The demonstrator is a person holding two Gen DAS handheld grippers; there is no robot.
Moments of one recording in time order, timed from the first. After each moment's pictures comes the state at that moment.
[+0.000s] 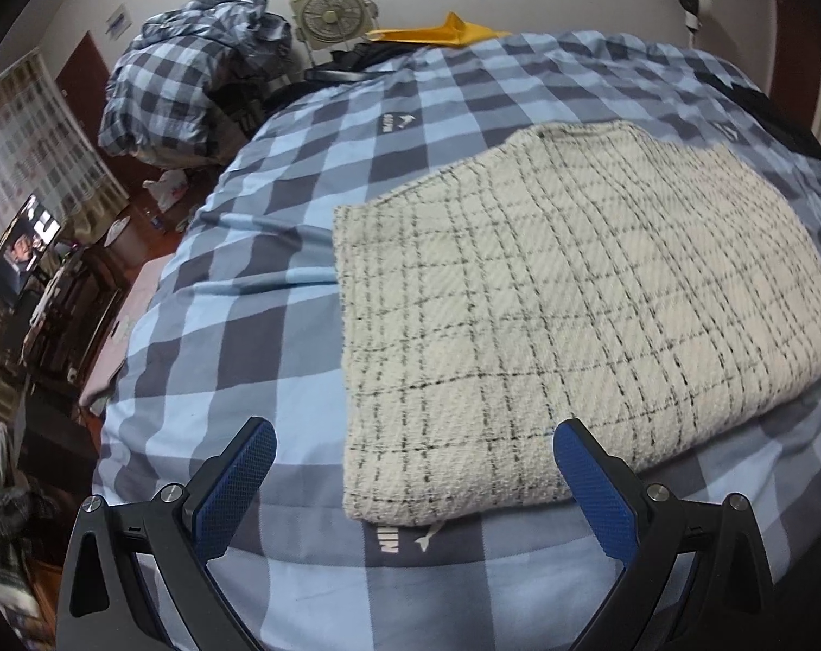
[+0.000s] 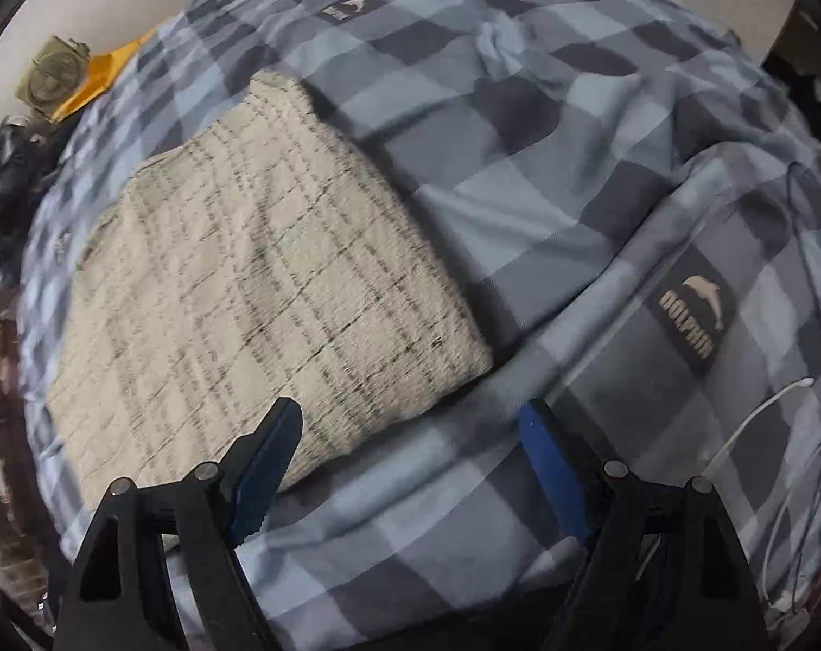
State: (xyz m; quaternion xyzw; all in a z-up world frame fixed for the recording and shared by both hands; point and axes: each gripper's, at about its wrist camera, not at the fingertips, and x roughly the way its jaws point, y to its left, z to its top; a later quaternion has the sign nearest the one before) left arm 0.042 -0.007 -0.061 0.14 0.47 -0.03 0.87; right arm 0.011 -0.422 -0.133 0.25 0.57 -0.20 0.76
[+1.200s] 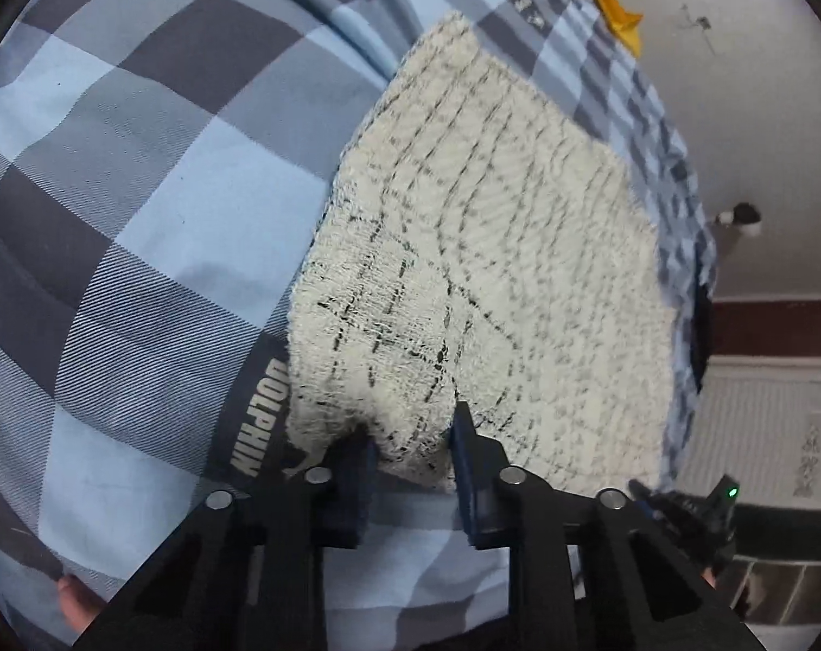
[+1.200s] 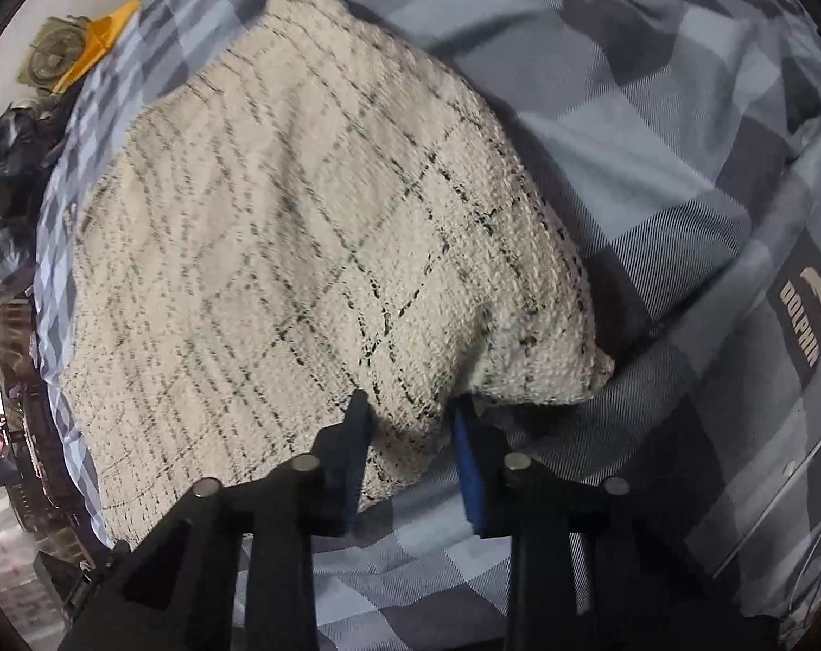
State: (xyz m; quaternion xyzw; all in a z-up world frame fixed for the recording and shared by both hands) left arm 0.086 0.112 -0.125 -0.34 0.62 -0.09 0.70; right arm 0.048 -0.423 -0.172 0.30 0.61 -0.13 0.72
